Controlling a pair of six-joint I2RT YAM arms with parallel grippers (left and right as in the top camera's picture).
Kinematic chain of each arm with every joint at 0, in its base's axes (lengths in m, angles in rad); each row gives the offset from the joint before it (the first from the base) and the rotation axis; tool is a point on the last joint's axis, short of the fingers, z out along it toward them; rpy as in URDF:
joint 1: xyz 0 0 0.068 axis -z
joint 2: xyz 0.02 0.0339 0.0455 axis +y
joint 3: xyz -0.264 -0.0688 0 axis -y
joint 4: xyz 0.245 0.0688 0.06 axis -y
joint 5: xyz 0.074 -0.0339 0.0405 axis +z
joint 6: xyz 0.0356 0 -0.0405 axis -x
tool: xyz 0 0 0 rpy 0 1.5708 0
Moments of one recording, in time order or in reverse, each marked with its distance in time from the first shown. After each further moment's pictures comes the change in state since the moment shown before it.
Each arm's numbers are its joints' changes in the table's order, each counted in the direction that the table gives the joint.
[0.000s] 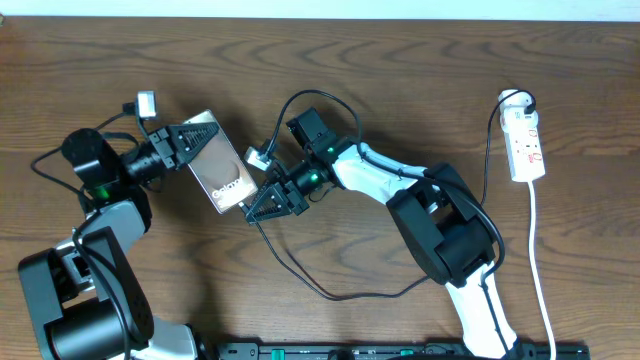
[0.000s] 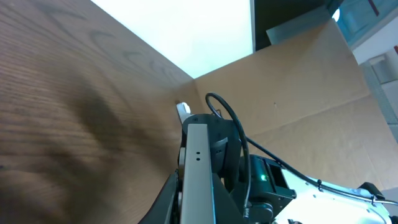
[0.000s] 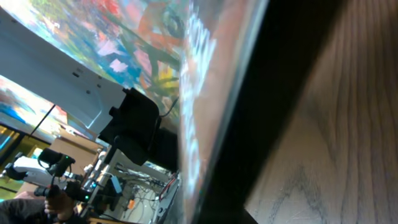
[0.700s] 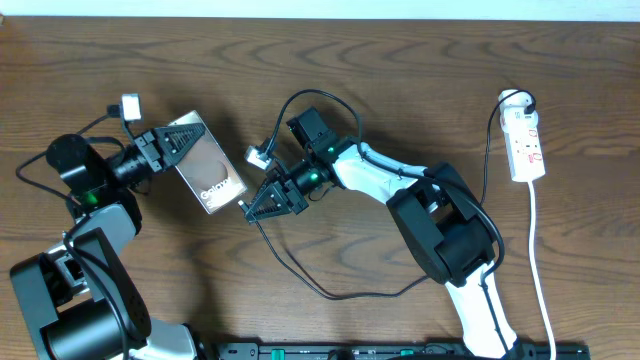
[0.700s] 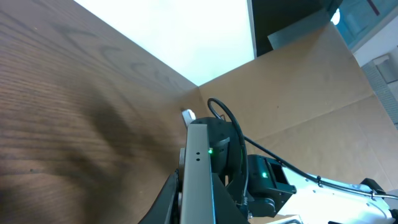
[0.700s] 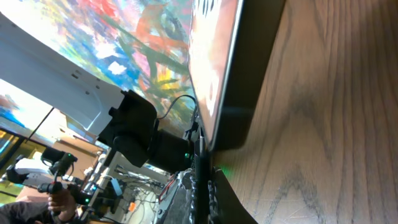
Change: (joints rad) left arm -0.069 0.000 0.000 0.030 -0.034 -0.019; right arm 0.001 0.002 0.000 0.007 -0.008 -0.021
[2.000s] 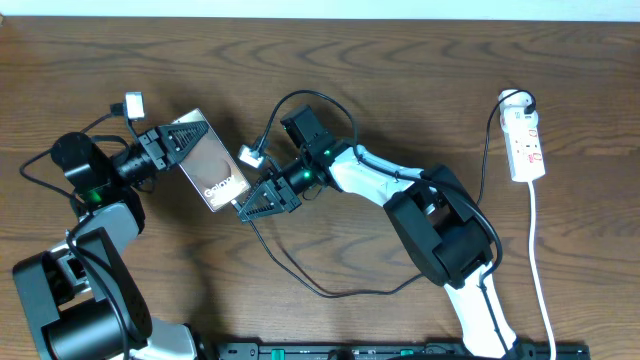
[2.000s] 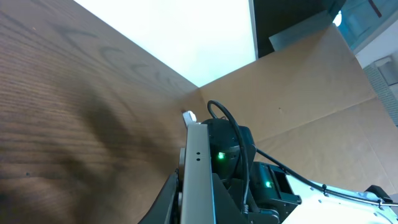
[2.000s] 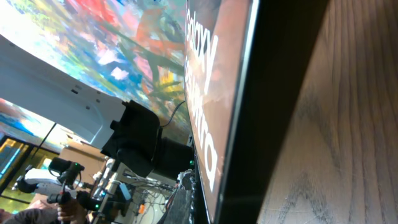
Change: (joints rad) left arm 0.020 0.000 0.000 0.000 0.029 0.005; right arm -0.019 0.000 0.000 0.123 -0.011 -0.177
